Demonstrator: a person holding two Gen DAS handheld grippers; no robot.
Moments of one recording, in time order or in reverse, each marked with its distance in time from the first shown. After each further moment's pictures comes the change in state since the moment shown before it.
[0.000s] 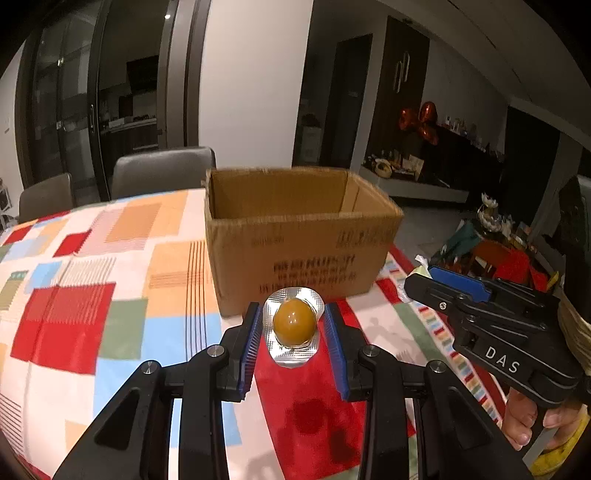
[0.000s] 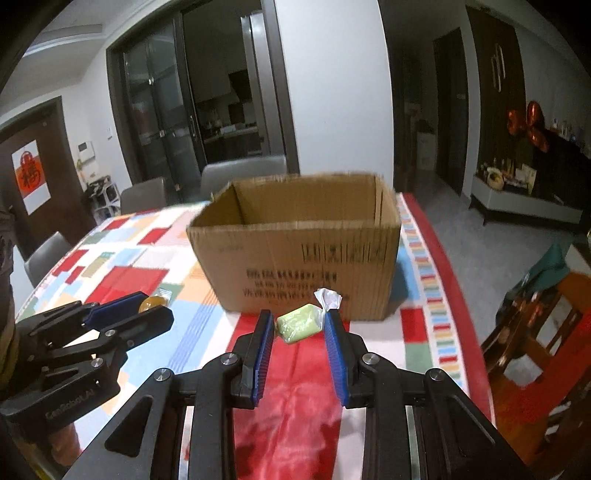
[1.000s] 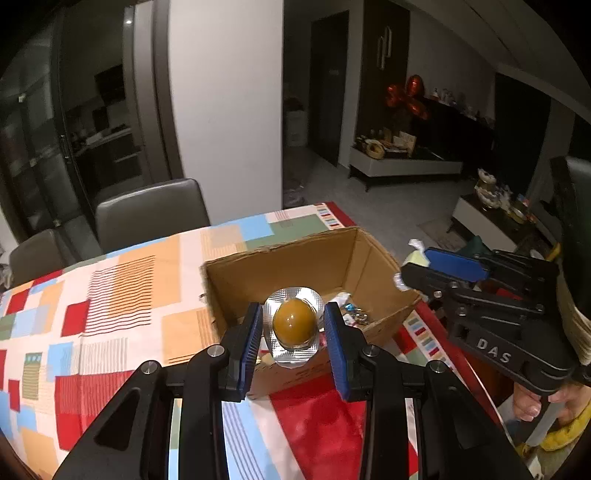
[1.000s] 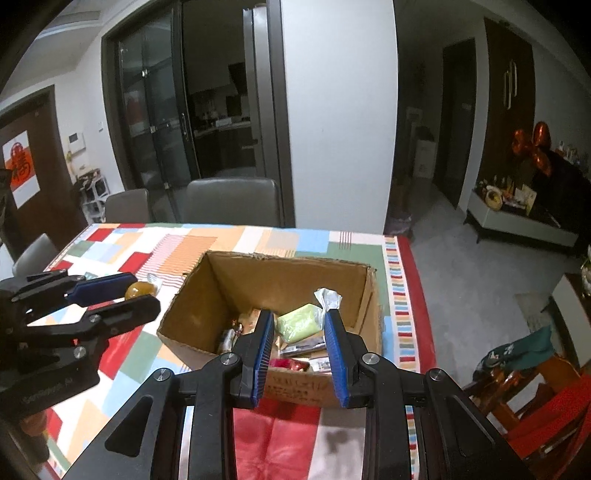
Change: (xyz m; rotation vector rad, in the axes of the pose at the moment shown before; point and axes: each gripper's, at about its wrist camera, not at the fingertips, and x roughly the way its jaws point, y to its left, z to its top) left arm 0.036 0.001 0.135 0.123 0.108 -0.007; right arm 0.041 -0.014 0.124 -0.050 0.063 -0.037
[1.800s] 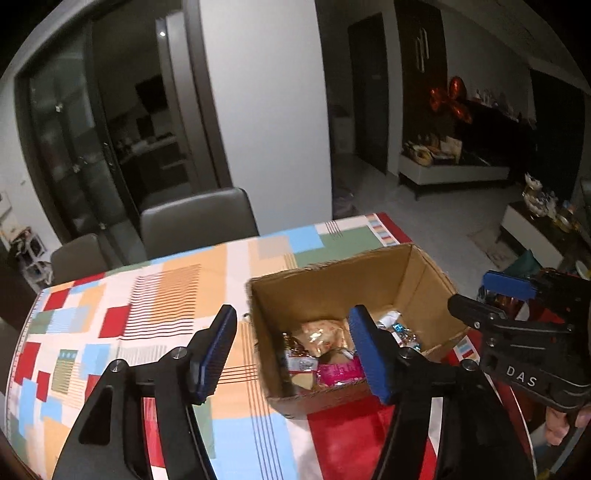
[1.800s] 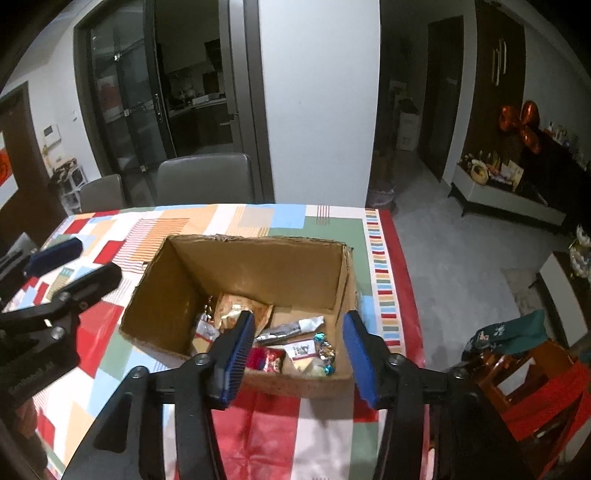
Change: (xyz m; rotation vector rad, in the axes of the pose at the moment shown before) left arm 0.003 0.001 -0.001 -0.026 -0.052 0.228; right arm 0.019 -0.013 0.003 0.024 0.089 -0.079
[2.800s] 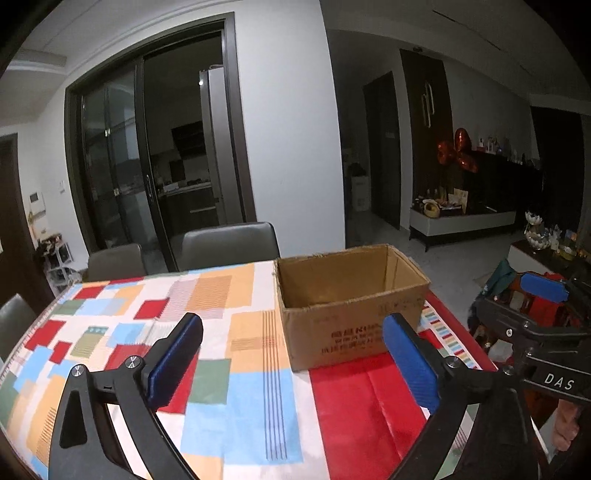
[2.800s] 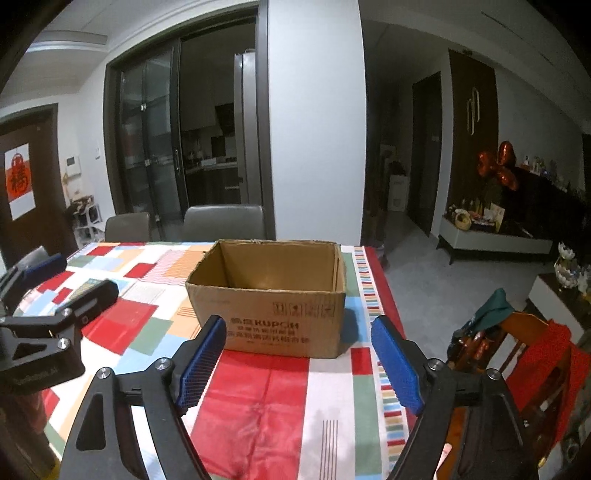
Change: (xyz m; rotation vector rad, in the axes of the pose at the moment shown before) left arm -0.134 -0.006 -0.121 -0.063 -0.245 0.058; right arm -0.131 0.024 -0.126 0.005 -0.297 -0.017
